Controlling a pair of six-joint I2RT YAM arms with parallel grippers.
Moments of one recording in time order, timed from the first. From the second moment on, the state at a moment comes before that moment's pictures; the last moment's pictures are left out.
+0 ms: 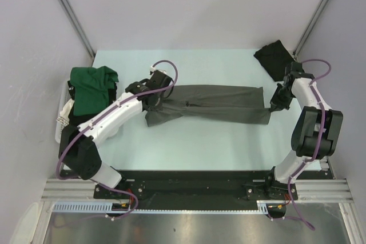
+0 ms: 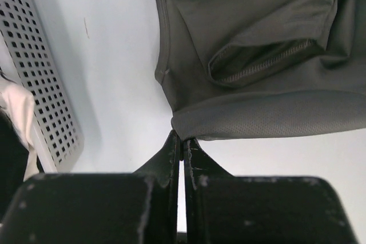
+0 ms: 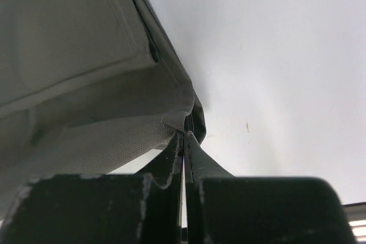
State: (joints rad) left arm -0.60 1.49 1.28 -0.87 -0.43 -0.36; right arm -0.18 1.70 1.30 -0.88 -0.04 0.33
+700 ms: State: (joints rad) left arm -0.52 1.74 1.50 -0.81 -0.44 -0.24; right arm -0.19 1.98 1.71 -0.91 -0.04 0.32
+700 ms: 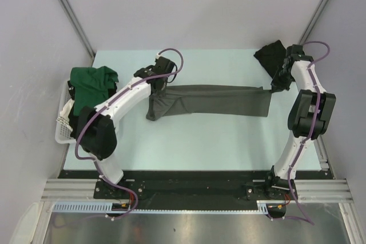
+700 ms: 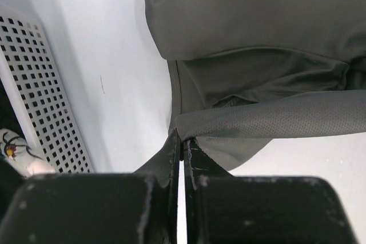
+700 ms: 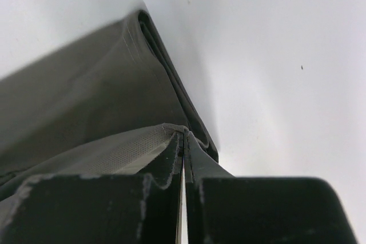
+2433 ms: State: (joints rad) left arm -0.39 2.09 1.78 -0.83 -0.47 -0.10; right arm -0.13 2.44 2.32 -1.02 -0.12 0.27
